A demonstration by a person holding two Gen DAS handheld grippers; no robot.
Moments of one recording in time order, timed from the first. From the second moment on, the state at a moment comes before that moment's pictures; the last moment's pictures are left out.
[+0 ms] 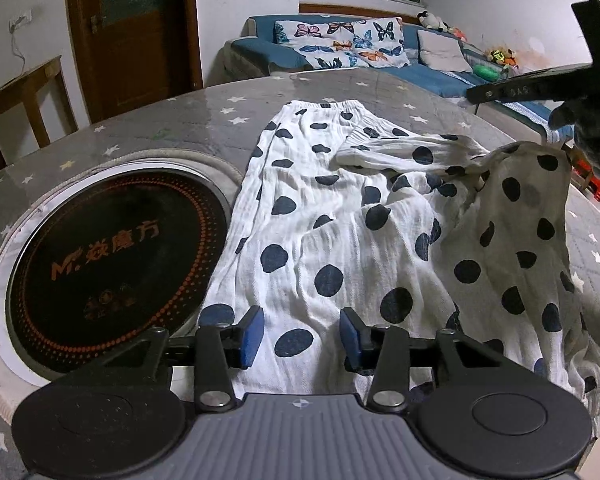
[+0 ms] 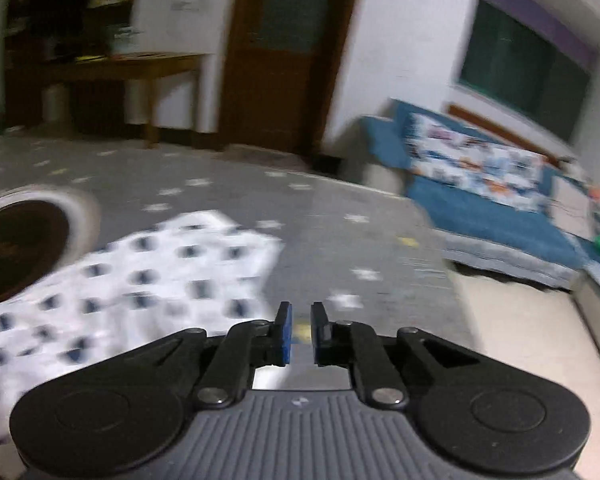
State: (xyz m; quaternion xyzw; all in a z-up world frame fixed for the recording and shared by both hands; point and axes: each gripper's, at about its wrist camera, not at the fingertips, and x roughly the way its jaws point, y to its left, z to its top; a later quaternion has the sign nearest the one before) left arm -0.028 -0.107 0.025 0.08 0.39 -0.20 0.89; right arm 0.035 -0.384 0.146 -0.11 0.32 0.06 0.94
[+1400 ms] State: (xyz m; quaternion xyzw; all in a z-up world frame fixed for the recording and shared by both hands) left arm -0.028 -0.109 0.023 0.08 0.39 -0.19 0.90; right arm 0.058 -0.463 0.137 -0.13 0.35 -0.15 0.92
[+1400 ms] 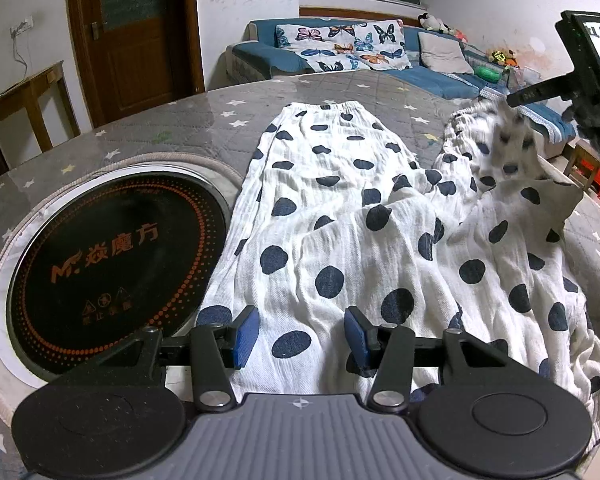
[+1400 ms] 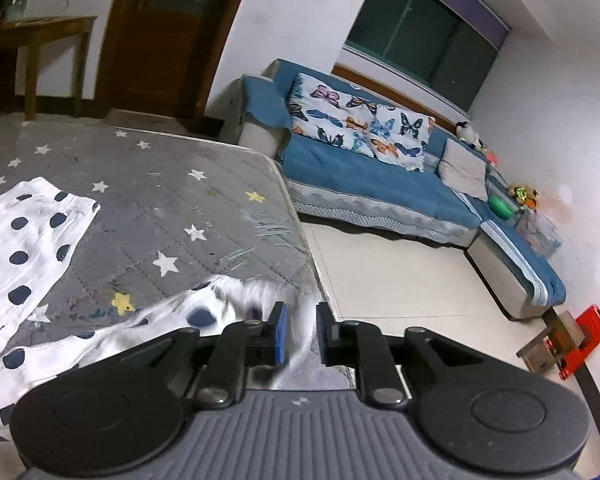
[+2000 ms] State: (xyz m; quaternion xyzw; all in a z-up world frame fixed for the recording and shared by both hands) left arm -0.061 -0.066 0.039 0.06 0.37 -0.13 0.92; right arm 0.127 -0.295 0.112 -0.07 0.41 0.14 0.90
